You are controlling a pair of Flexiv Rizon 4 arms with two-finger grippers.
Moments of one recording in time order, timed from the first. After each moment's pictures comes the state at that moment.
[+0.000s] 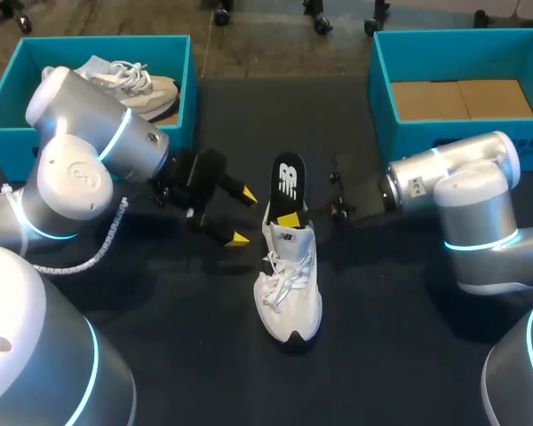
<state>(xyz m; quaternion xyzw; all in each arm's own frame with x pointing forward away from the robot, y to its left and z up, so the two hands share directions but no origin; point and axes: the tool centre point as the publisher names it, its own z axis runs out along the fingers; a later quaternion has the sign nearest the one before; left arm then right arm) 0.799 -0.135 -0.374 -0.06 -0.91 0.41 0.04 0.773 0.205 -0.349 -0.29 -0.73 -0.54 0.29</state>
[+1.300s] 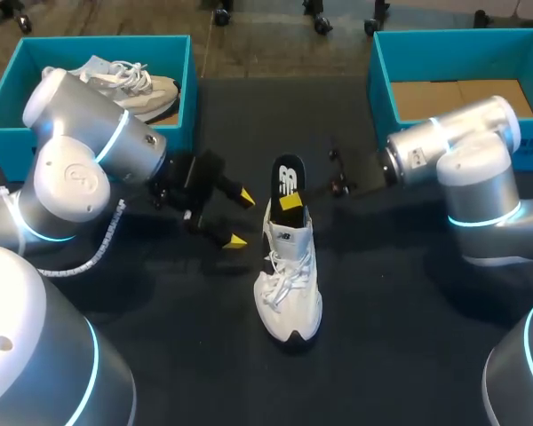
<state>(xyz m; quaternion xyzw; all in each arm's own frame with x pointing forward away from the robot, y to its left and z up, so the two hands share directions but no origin) 0.795 -0.131 -0.375 -0.06 -0.91 0.41 0.04 0.799 0.199 -0.328 -0.27 -0.76 -0.52 0.29</state>
